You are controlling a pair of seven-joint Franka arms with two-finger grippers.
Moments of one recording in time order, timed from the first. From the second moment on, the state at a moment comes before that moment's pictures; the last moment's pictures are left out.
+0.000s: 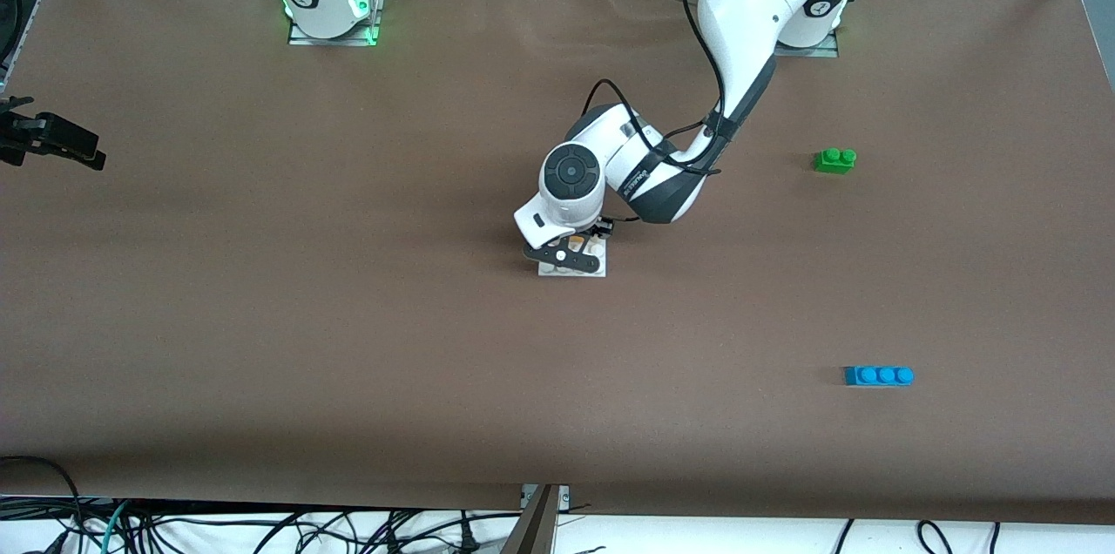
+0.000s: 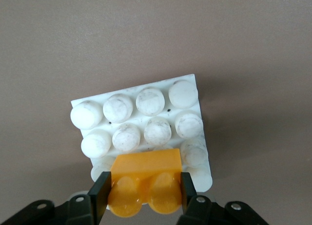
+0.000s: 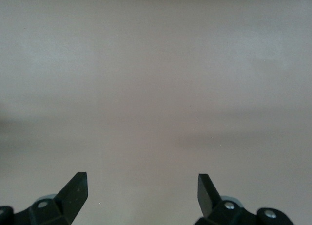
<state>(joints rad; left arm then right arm) -0.54 0.89 -0.27 -1.25 0.11 2.00 -0.57 0.06 0.12 -0.15 -1.48 -0.04 1.56 -0.07</state>
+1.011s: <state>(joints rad) -0.55 0.88 -0.26 -1.21 0.11 1.97 -0.57 0.05 0.12 -0.15 -1.48 -0.04 1.56 -0.07</state>
